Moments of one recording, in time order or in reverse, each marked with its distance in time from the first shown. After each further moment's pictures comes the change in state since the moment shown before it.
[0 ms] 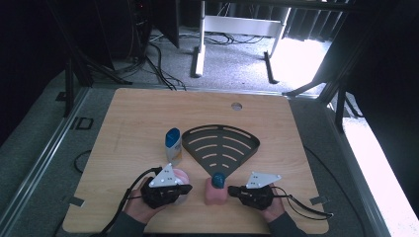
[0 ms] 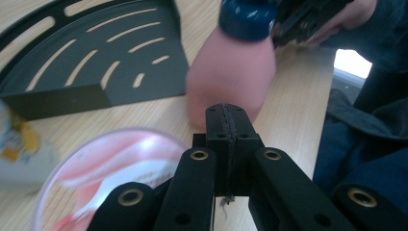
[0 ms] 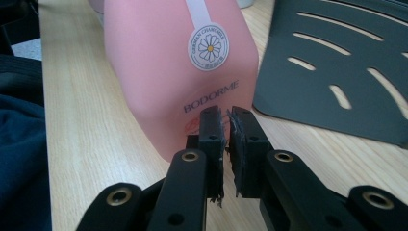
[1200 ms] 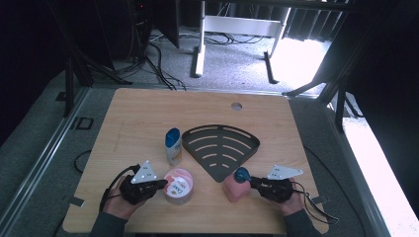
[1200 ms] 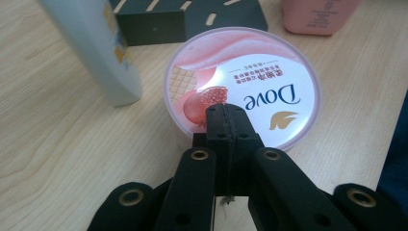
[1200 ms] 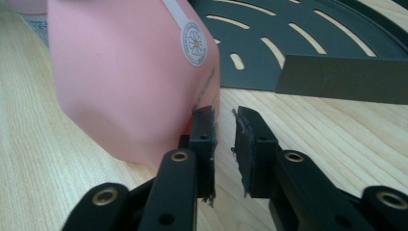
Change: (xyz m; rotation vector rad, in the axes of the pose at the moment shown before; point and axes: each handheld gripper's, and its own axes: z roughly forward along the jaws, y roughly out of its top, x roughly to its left) left arm 0.036 -0.044 -0.029 0.108 0.174 -0.063; right arm -0.040 -0.020 -0.040 0.001 -0.144 0.090
